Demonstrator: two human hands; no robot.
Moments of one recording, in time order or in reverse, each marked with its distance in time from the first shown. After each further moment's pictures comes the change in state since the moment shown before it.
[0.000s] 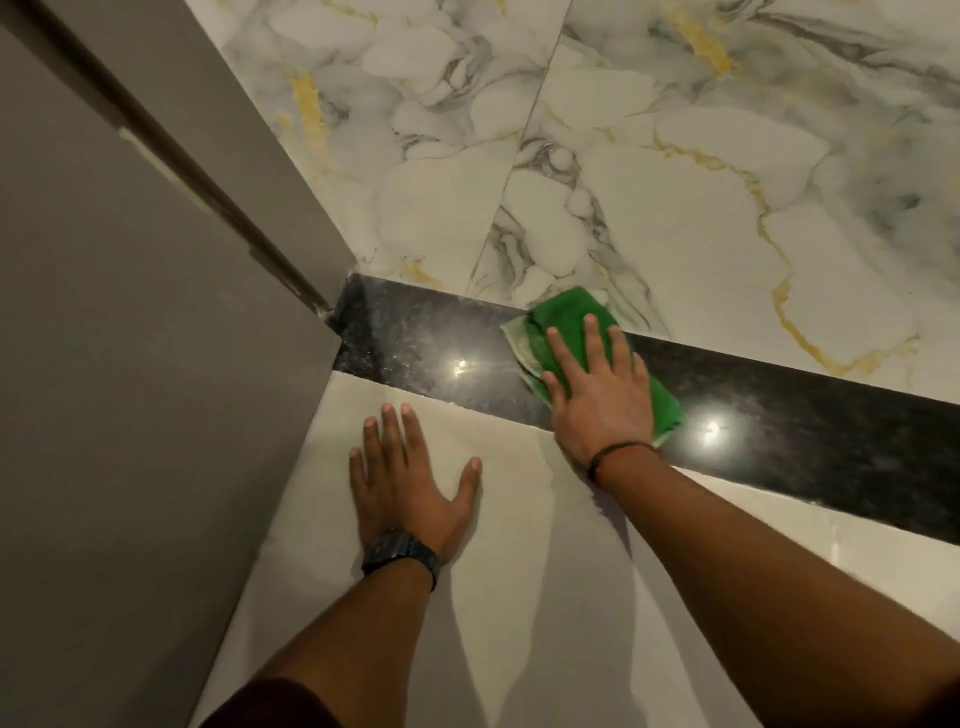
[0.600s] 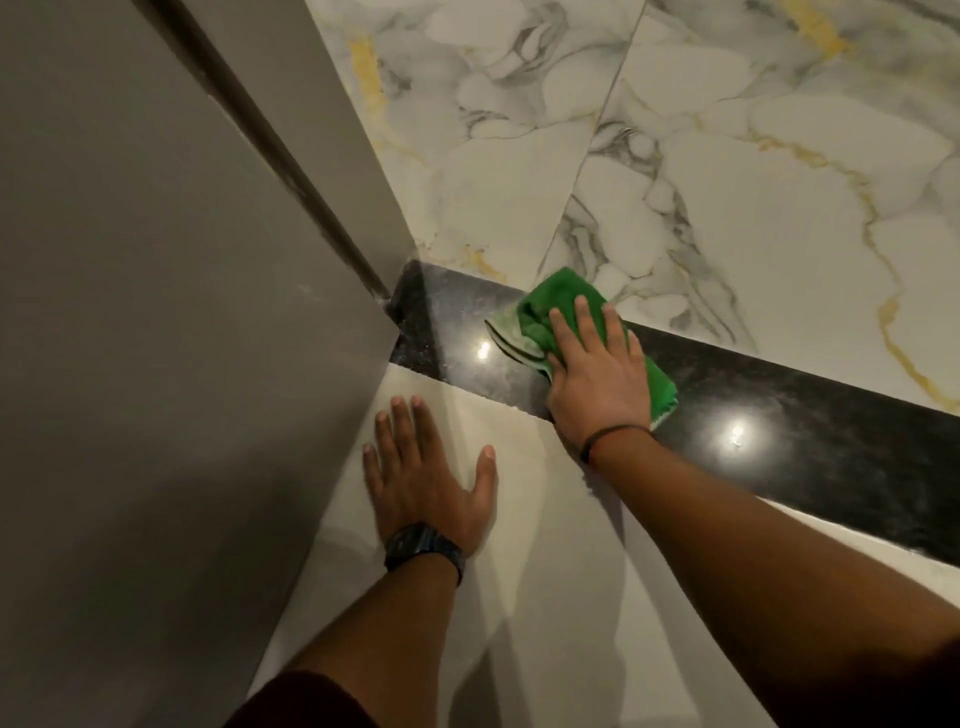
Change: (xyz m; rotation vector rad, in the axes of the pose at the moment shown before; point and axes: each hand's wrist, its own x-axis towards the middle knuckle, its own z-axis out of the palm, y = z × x) left_hand 0.019 -0.031 0.001 -0.013 0.051 -0.131; right_hand 0.039 -0.070 0.015 0.055 0.054 -0.104
